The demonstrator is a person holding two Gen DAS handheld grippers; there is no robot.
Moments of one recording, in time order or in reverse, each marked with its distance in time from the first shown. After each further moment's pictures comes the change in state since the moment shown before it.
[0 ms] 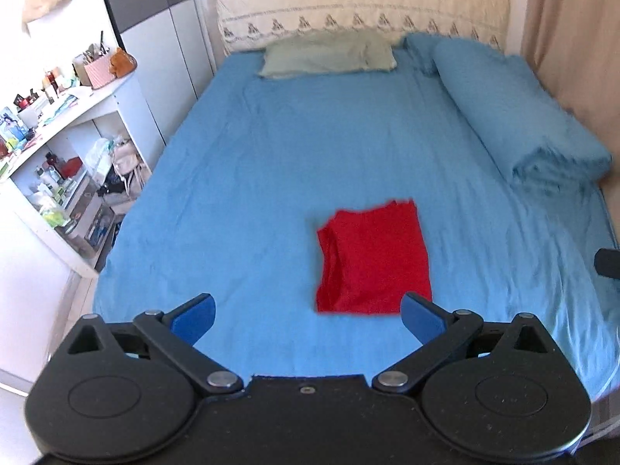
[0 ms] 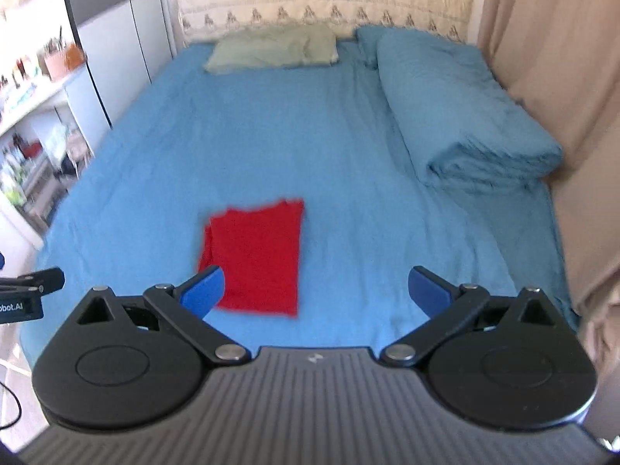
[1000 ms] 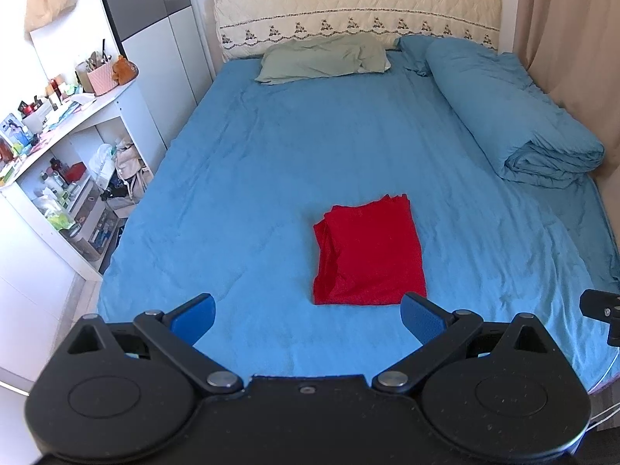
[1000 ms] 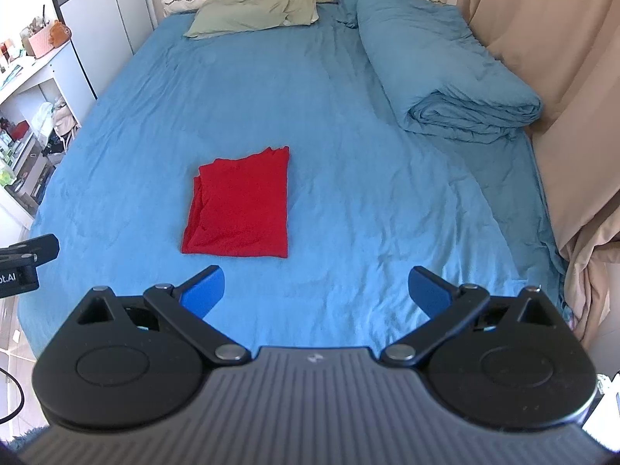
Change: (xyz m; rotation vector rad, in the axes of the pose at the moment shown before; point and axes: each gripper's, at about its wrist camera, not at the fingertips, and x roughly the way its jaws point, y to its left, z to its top) left arm -0.028 -0.010 -0.022 0.012 -0.033 0.009; right arm -0.021 -0.001 -0.047 0.042 0.067 -0.034
